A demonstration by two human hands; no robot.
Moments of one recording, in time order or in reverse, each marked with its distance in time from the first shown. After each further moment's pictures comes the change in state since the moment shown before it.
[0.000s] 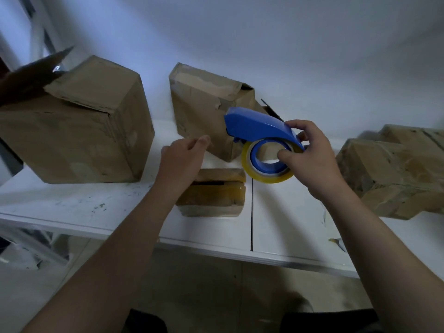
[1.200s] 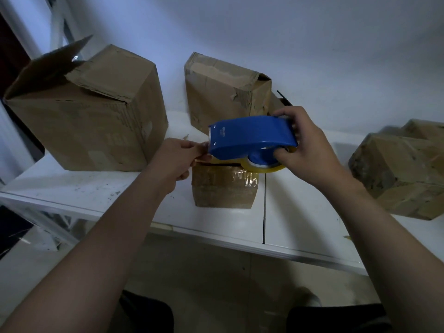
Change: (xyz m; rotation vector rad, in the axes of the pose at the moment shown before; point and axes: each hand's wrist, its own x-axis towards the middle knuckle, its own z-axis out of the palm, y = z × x) left_hand 0.002 -0.028 -0.029 -0.331 -0.119 -0.307; right_hand 0.007 0.002 0.019 -0.151 -0.270 -0.384
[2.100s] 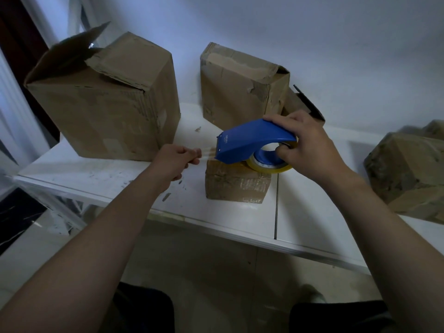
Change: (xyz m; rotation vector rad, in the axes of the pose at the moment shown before) left_hand 0.025 -0.049 -0.030 0.042 0.067 -0.044; right_hand 0.013 0.005 0.028 -0.236 -0.048 -0.043
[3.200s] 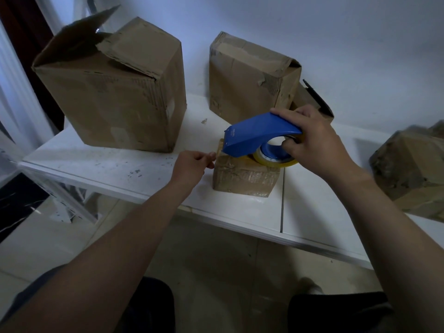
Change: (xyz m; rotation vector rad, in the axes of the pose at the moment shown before) left_hand 0.008 -0.040 0.032 0.087 0.064 0.131; right_hand 0.001 -0.011 0.007 -0.082 -0.011 0.004
